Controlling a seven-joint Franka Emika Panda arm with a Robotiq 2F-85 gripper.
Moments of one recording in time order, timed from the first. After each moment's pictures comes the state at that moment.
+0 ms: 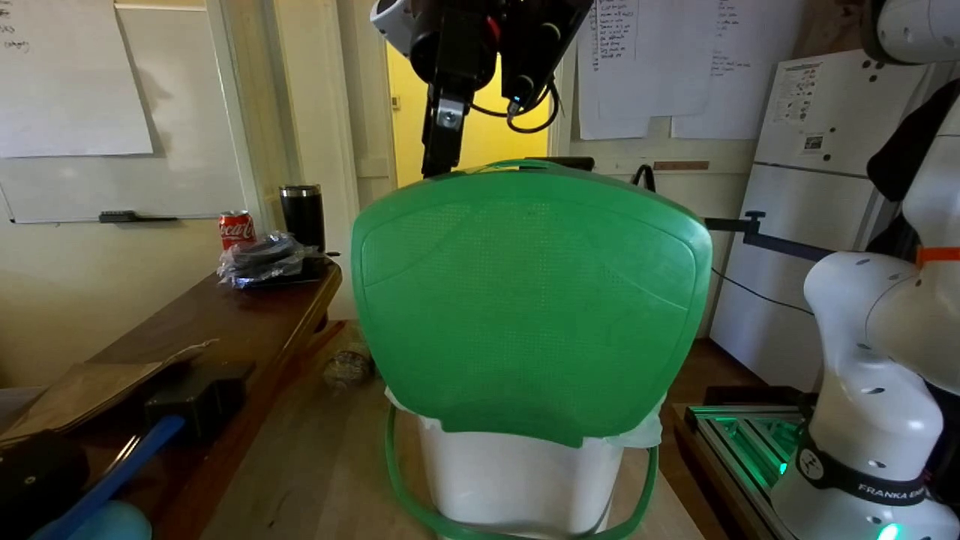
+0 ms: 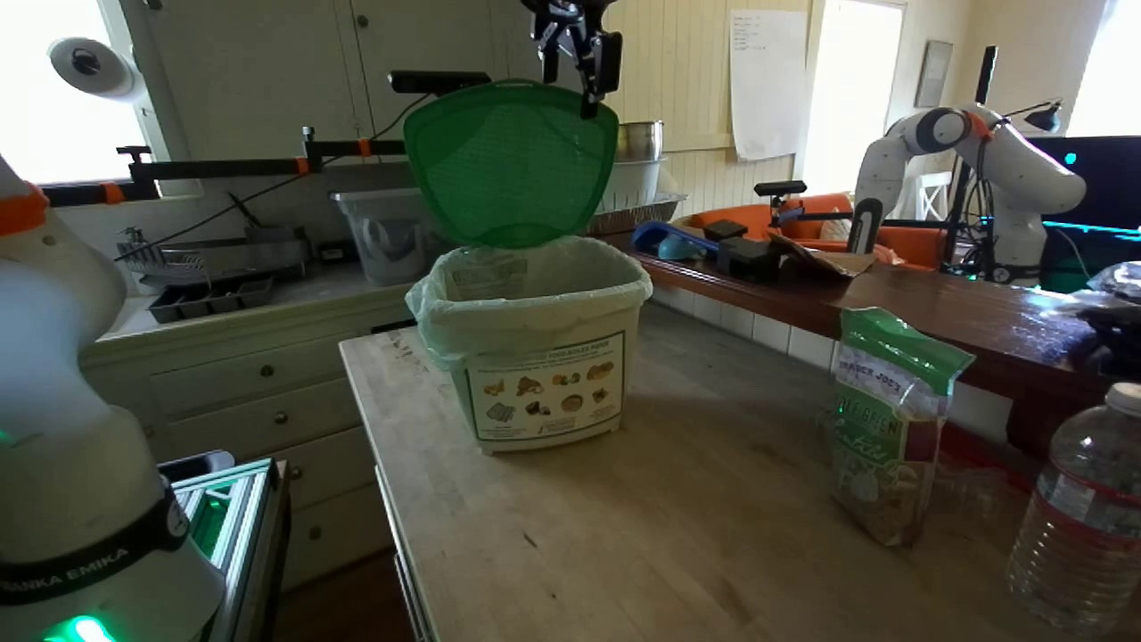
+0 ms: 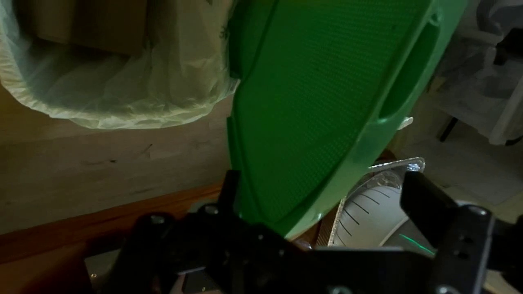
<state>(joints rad) 0.00 -0.15 -0.08 -1.76 0.56 1.67 -0.33</state>
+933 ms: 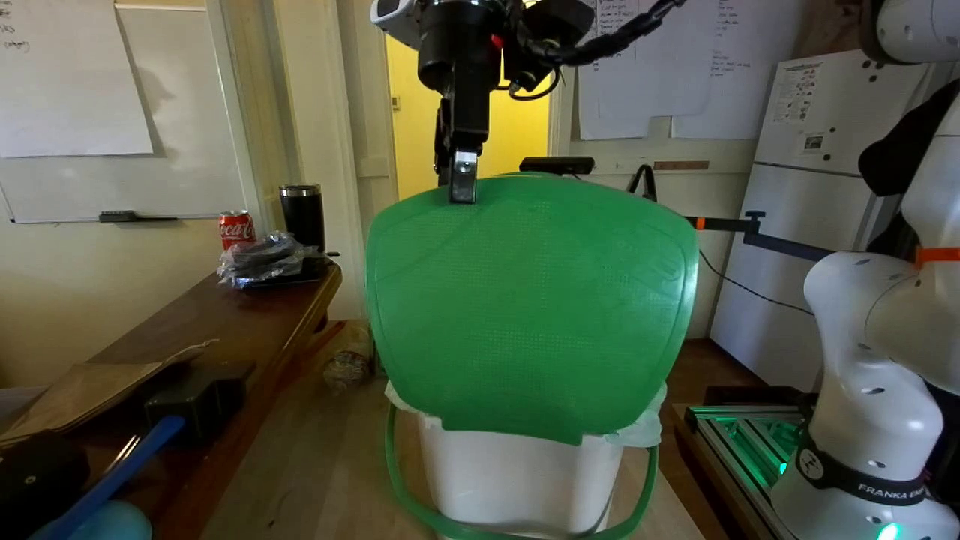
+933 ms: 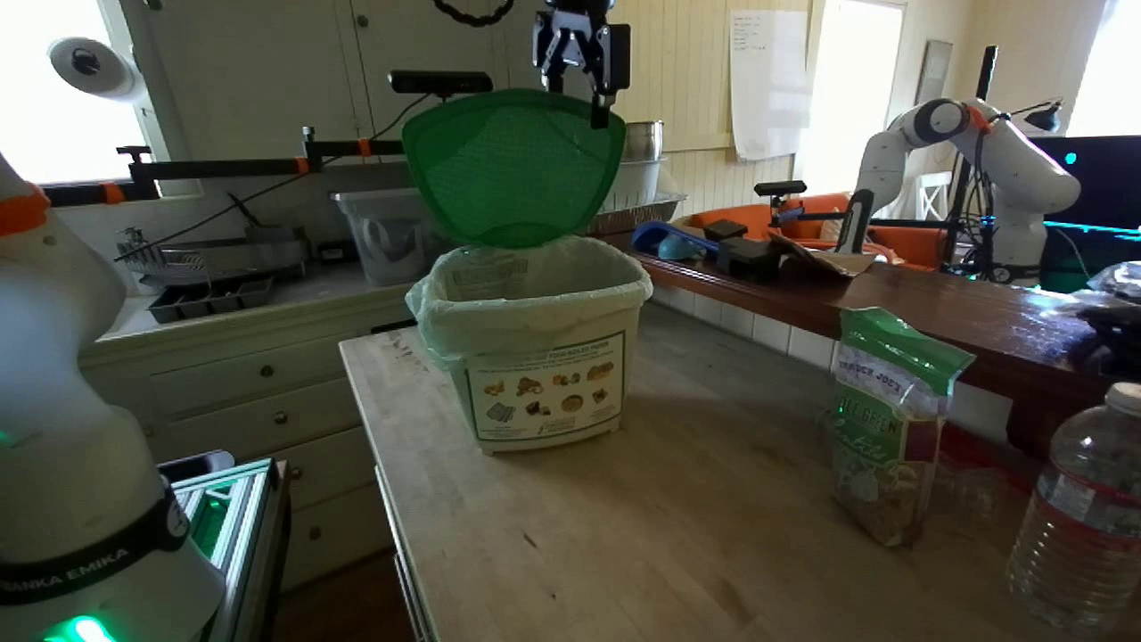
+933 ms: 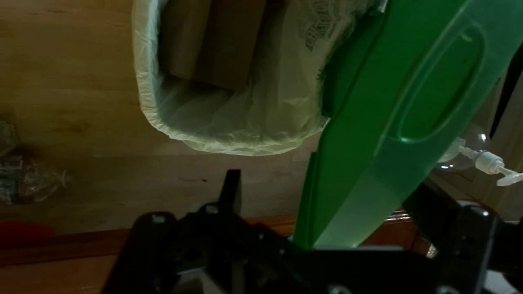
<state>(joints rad) 0.00 -0.14 -0.04 -1.73 0.27 1.65 -0.28</state>
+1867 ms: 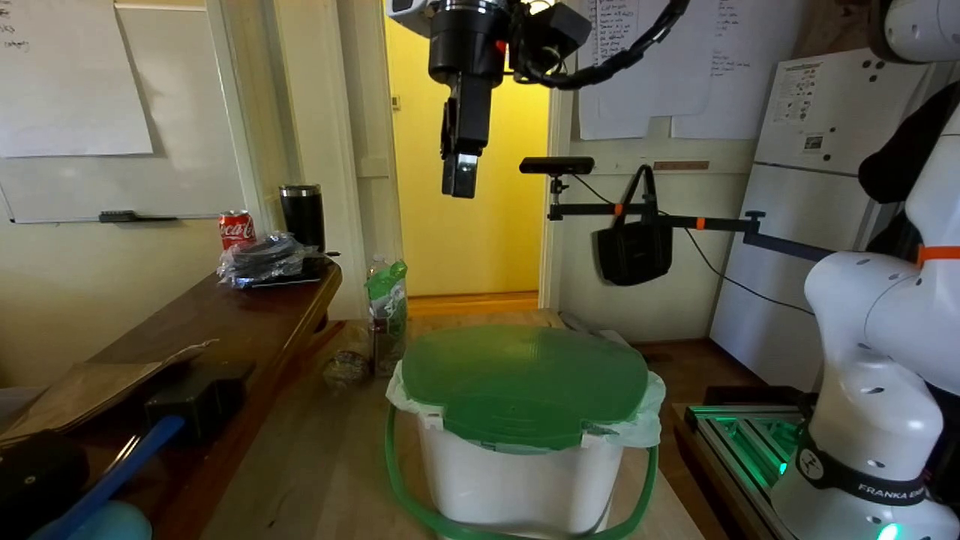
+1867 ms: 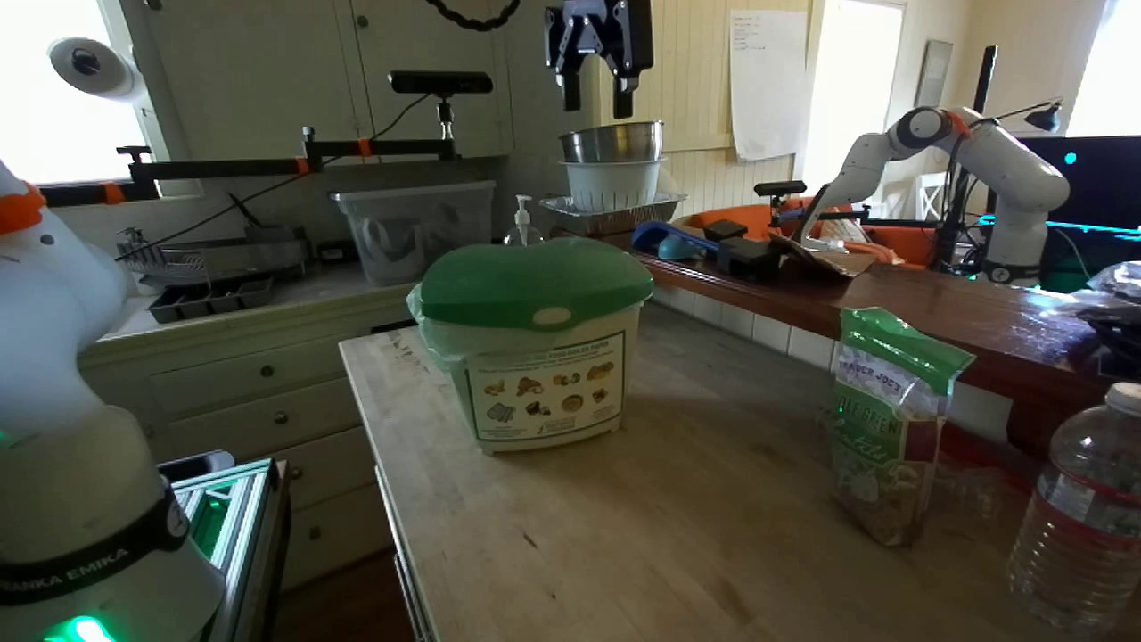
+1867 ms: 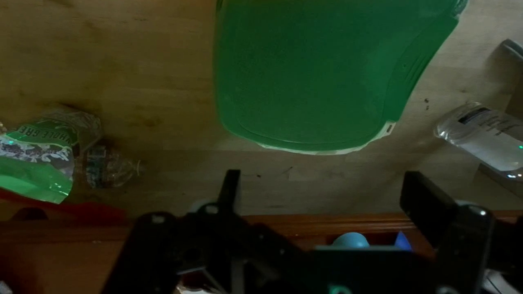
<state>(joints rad) -0.02 -0.17 -0.07 -1.76 0.14 1.69 -0.30</state>
